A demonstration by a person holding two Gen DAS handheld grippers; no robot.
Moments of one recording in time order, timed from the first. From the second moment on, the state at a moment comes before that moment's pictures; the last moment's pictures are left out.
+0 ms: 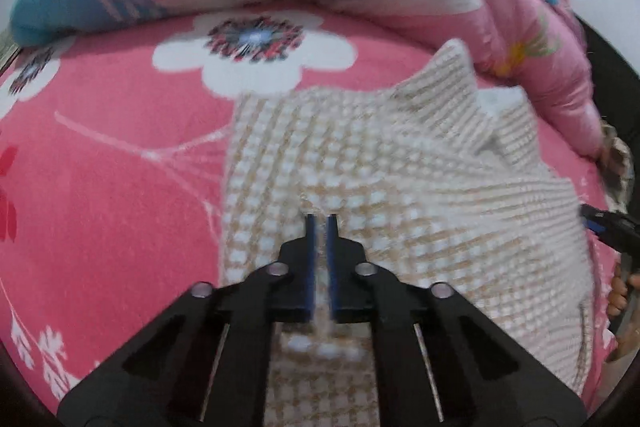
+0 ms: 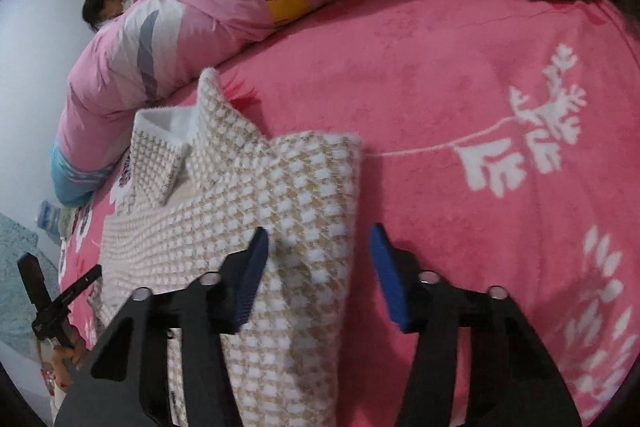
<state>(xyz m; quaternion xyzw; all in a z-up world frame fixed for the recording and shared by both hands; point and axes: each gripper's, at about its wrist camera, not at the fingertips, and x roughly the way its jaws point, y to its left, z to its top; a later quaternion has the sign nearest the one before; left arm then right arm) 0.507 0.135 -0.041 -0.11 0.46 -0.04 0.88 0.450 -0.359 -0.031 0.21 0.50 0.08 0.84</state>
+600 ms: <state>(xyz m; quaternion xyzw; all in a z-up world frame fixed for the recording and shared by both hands) 0.497 0.134 -0.060 -0.02 0.43 0.01 0.90 0.456 -0.331 -0.031 0.11 0.48 0.05 0.87</state>
